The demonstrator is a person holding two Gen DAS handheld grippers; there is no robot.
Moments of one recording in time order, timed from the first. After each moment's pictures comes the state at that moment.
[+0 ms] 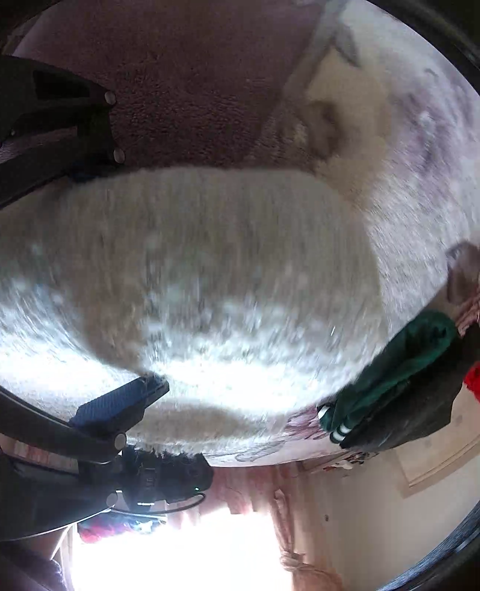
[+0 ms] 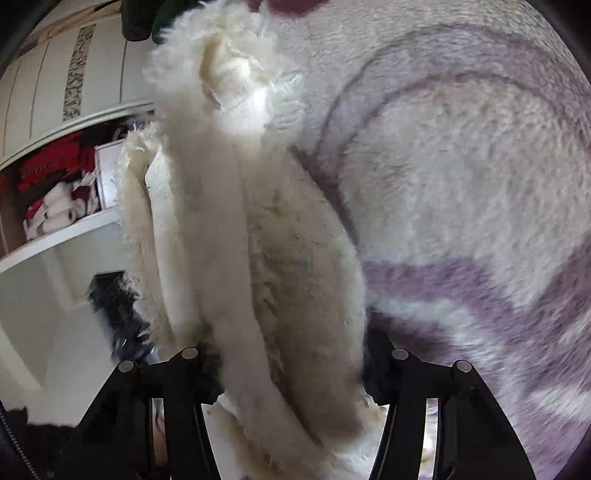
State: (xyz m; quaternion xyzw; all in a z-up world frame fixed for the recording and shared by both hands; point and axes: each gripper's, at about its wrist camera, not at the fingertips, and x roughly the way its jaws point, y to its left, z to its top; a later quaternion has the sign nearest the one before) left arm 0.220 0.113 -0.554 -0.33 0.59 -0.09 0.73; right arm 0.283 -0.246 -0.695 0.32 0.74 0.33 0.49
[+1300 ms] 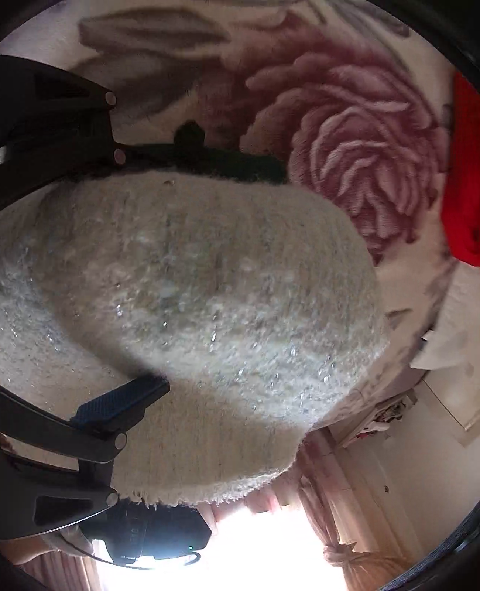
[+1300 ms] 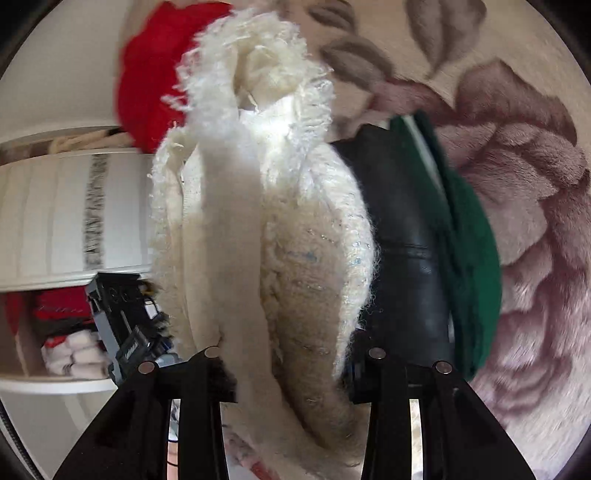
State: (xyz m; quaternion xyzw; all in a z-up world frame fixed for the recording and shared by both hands) left arm 0.739 0.073 -0.499 -0.18 0.61 -0.23 0.74; right arm 0.717 -0.307 -0.522 0.41 0.63 0.18 0.64
